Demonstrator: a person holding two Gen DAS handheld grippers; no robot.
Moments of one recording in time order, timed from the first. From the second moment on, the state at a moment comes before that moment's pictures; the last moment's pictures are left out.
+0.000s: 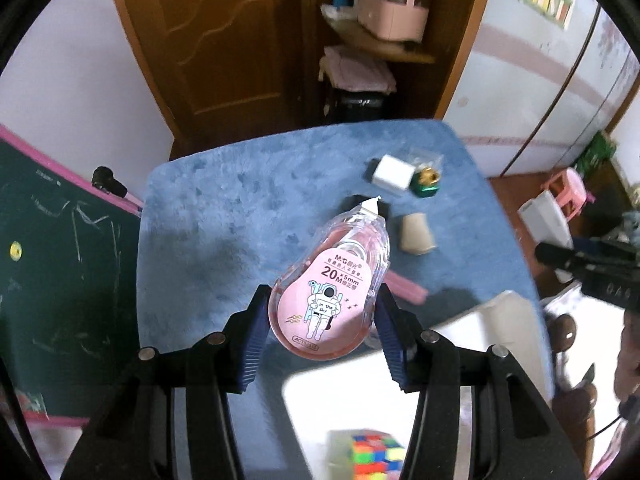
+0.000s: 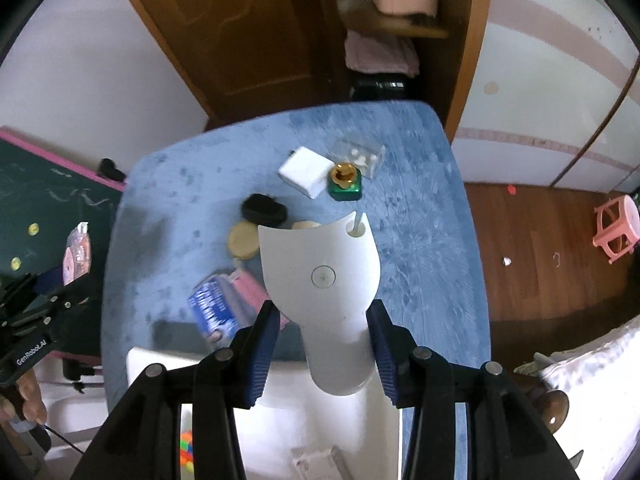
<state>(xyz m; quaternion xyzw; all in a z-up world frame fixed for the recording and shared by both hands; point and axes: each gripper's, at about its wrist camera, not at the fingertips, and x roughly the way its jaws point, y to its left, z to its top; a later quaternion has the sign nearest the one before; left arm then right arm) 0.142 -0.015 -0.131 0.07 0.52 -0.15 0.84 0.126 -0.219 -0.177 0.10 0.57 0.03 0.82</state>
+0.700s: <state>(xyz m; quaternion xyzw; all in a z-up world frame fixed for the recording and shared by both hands) 0.024 -0.028 -0.180 0.02 0.54 -0.08 0.84 -0.012 -0.167 -0.183 0.06 0.57 0.06 0.82</state>
